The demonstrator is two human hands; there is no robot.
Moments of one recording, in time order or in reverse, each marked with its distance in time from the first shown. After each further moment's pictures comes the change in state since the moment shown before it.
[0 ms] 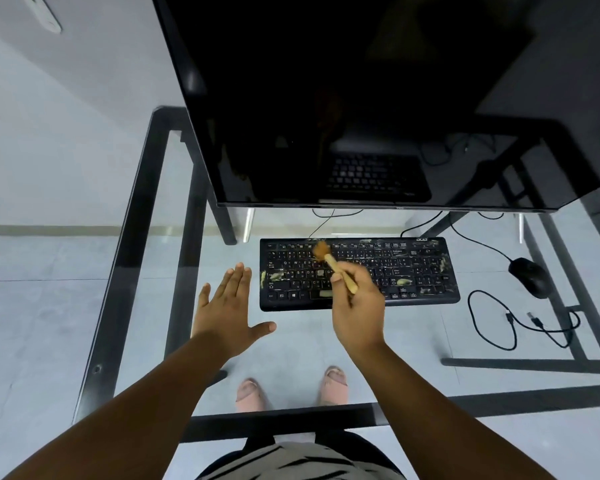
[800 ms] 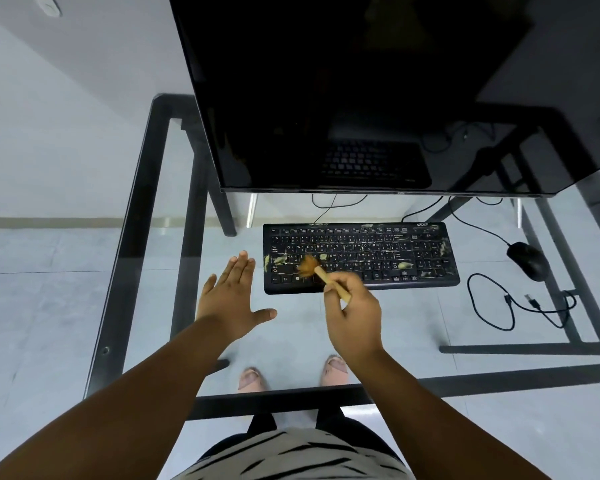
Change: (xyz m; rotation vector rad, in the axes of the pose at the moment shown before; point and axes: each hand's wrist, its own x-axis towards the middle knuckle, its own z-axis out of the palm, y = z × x) left_hand -0.004 -0.007 0.004 -0.039 -0.039 0.034; right_hand -0.043 -0.005 -0.003 -0.077 -0.072 0.012
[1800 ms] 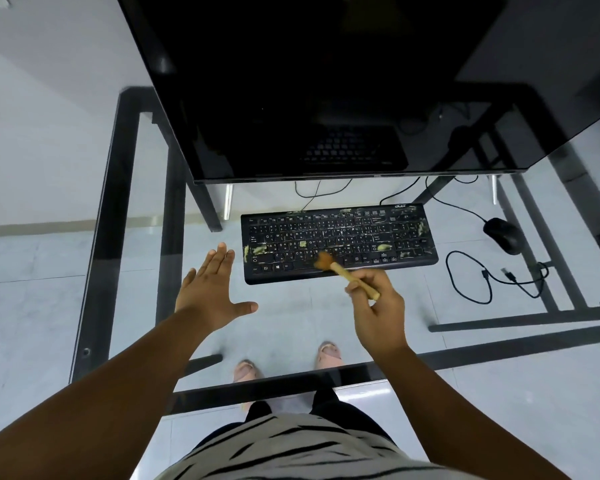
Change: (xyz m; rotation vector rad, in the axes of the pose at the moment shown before) left_hand -0.002 -0.003 -0.002 -0.030 -0.032 -0.018; right_hand -0.013 0.023 -0.054 0.075 0.101 0.145
